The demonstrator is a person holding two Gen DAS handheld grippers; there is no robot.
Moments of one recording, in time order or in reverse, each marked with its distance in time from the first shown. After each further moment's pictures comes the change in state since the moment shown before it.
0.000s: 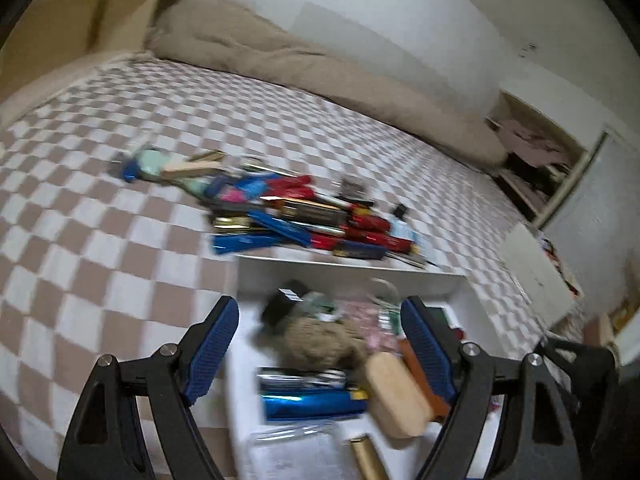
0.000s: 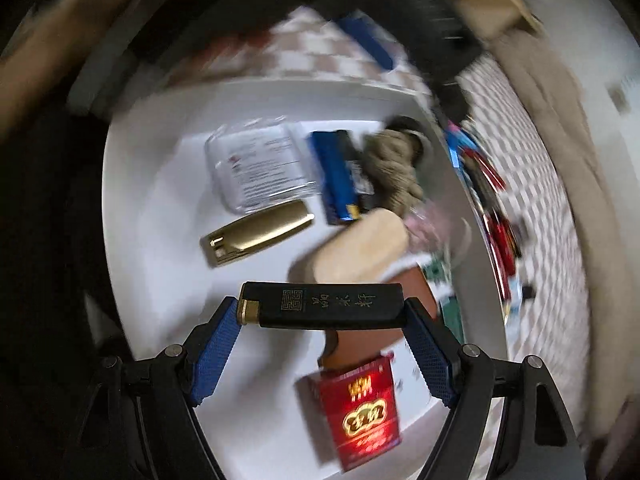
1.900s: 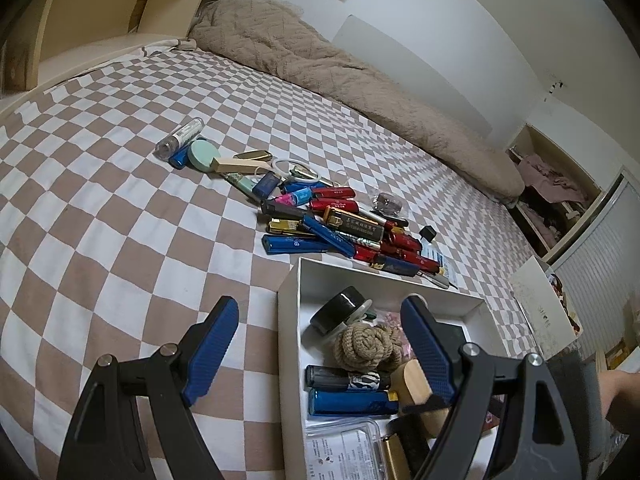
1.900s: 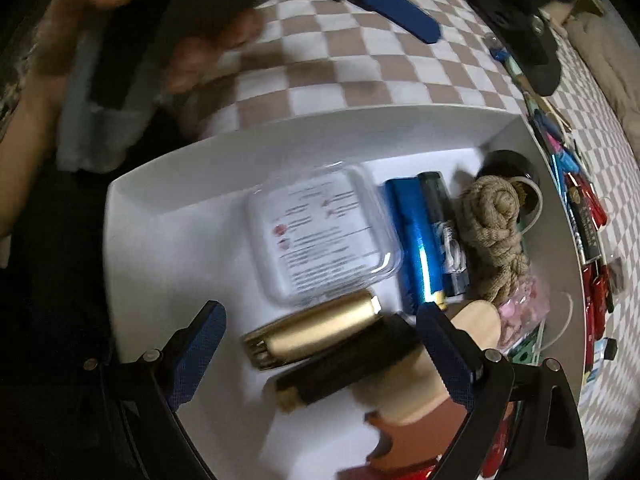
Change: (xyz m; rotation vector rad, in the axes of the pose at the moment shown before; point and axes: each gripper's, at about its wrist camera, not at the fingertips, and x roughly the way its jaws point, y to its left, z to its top) left arm -0.010 0.039 -0.004 -0.114 -0.021 0.000; right arm 0.025 -0.014 0.048 0.068 0.001 0.345
